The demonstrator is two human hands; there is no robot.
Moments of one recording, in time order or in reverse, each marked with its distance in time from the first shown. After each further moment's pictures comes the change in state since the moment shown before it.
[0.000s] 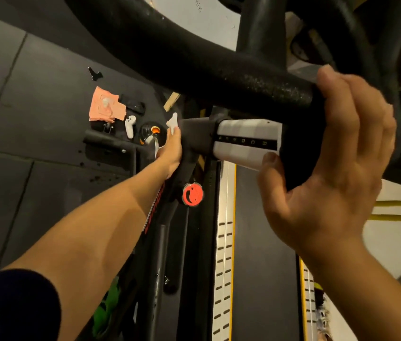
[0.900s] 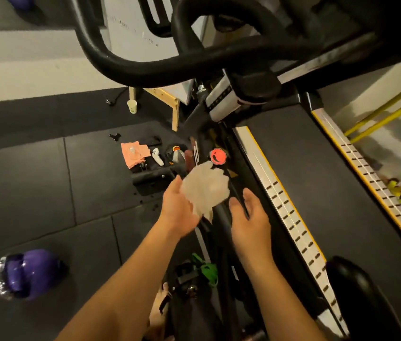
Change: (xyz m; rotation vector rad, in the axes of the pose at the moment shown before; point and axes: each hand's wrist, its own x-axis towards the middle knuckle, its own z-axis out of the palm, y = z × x) left_hand -0.292 0.005 -0.078 -0.268 -0.212 -0.236; right_hand -0.164 -0.182 -0.006 0.971 -0.074 1.524
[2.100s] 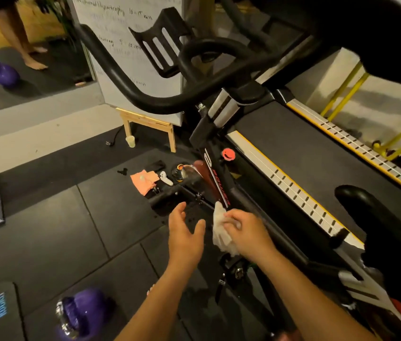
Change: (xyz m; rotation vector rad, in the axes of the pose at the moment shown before) left_hand -0.127 0.029 -0.091 1.213 0.149 0.600; right_hand -0.101 0.008 0.053 -0.340 -0.173 -0.101
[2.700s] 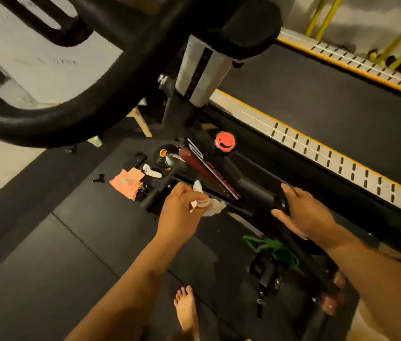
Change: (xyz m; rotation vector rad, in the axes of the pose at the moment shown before) left_hand 0.215 -0.039 0.040 0.526 -0.445 0.430; right_hand 0.156 0.144 -0.017 -0.660 -0.055 0.340
